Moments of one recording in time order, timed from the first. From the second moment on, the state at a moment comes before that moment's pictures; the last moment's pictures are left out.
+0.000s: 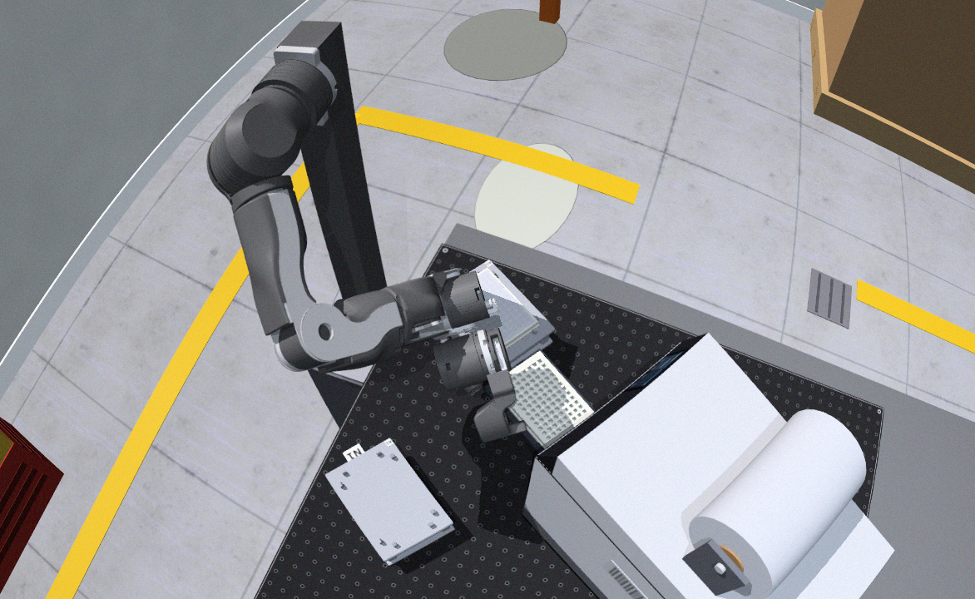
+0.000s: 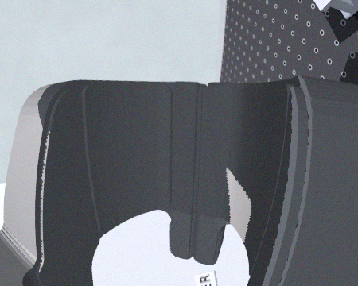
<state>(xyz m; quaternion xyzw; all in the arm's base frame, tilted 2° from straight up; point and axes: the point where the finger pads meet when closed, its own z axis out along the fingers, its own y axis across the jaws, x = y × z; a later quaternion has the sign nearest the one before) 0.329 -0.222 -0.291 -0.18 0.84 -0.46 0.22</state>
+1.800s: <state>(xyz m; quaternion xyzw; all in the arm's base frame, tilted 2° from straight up) 0.314 -0.195 -0.324 -0.16 0.90 -0.37 0.18</state>
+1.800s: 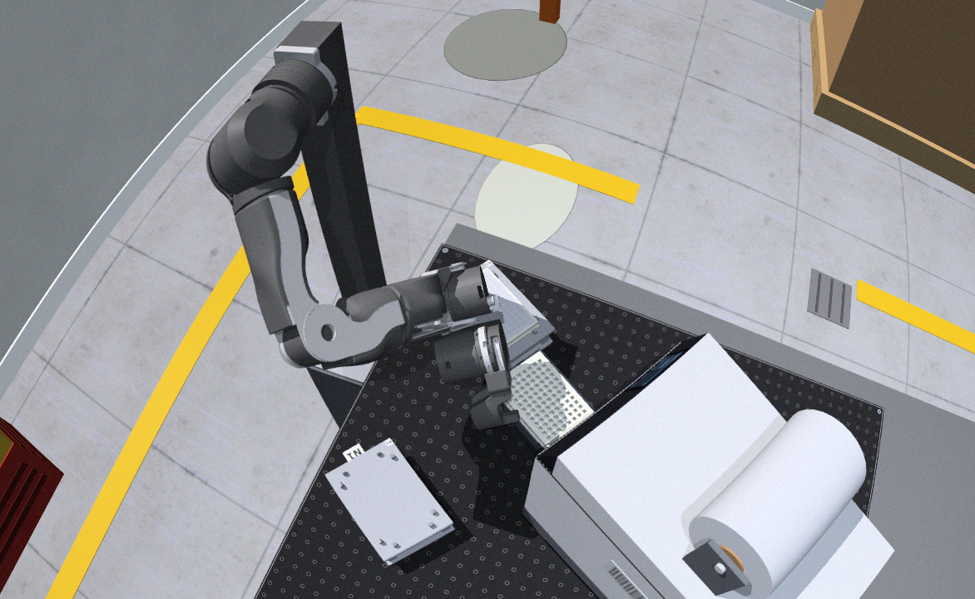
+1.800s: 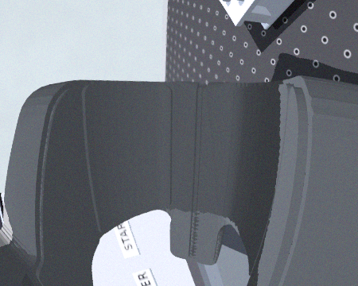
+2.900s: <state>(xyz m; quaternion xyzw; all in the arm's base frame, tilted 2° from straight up) 0.315 -0.193 -0.326 -0.15 0.90 -0.37 0.18</state>
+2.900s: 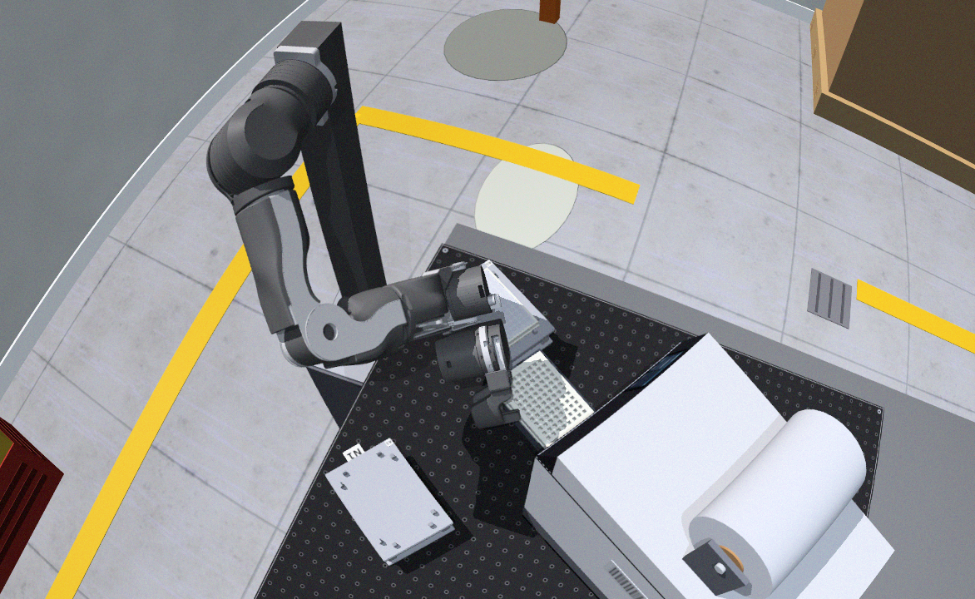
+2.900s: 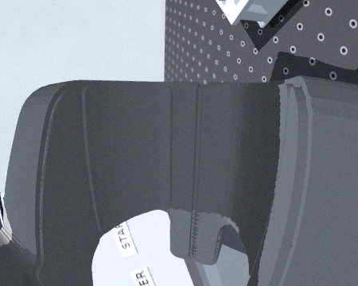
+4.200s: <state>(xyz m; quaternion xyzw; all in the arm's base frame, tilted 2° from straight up) 0.316 -0.195 -0.322 -0.15 0.90 -0.37 0.18</state>
